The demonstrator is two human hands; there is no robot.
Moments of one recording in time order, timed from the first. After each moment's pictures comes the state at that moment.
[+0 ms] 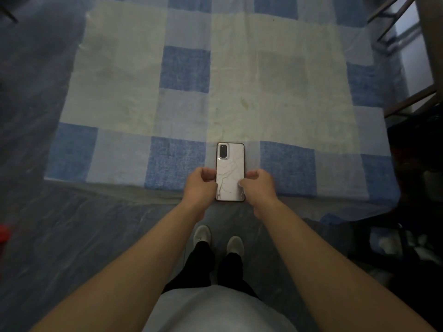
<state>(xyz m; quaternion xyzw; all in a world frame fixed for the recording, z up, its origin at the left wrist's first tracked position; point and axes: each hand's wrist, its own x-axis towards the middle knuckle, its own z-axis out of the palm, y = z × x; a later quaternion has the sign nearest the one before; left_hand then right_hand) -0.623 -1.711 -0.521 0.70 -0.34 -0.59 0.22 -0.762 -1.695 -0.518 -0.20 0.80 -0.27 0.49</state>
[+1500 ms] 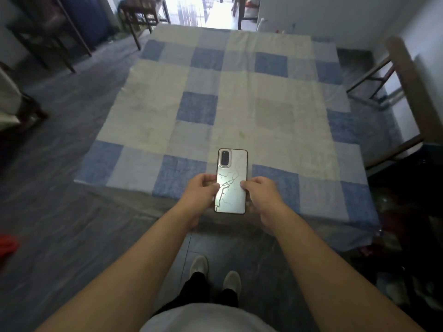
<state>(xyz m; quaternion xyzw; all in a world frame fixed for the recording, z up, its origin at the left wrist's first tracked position) -0.638 -1.675 -0.430 0.65 -0.37 -0.61 0.27 -0.795 -1.668 -0.436 -0.25 0.72 -0.32 0.56</state>
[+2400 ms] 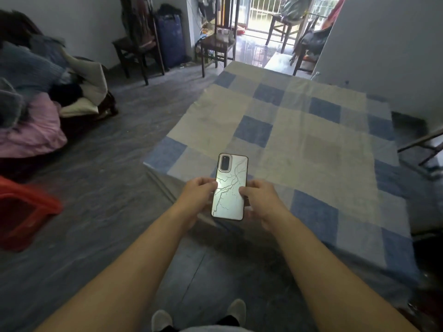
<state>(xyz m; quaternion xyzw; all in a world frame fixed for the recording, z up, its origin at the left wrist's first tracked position) -0.519 -1.614 -0.383 0.65 -0.30 -0.56 0.42 -0.678 -1.638 -0.363 -0.39 0.63 -0.27 0.62</state>
